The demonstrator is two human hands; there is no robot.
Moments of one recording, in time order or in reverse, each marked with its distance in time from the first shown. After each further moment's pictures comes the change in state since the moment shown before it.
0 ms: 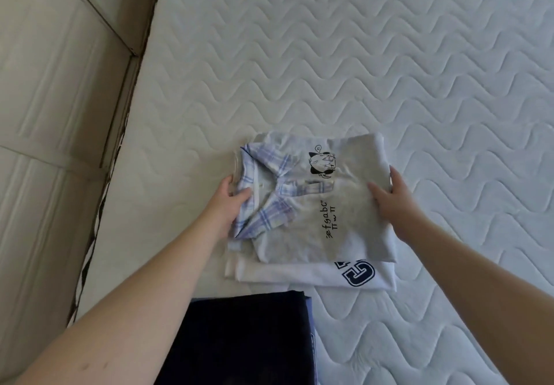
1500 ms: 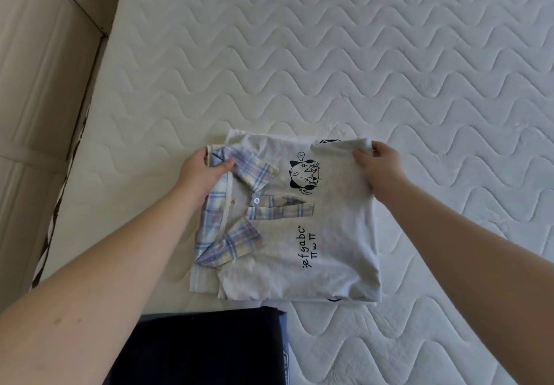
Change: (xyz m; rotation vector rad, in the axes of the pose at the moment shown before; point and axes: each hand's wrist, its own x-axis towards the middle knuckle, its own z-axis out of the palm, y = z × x) left_hand 0.080 0.023 0.007 0.219 0.138 0.237; right_hand 0.093 -0.022 -0.007 -0.006 0.135 -0.047
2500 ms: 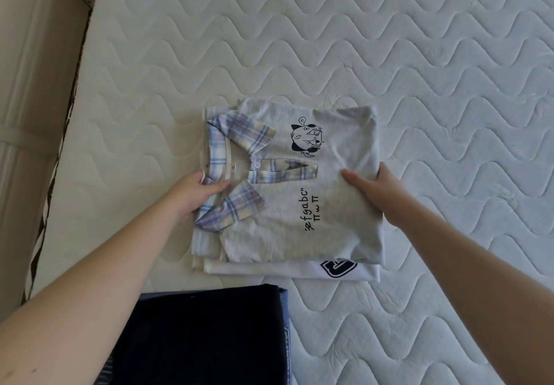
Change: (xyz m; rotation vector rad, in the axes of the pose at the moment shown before) left_hand -0.039 -0.054 -0.016 0.175 -0.231 -0.255; right_hand -0.056 0.052 -0.012 -0.188 -0.219 0.186
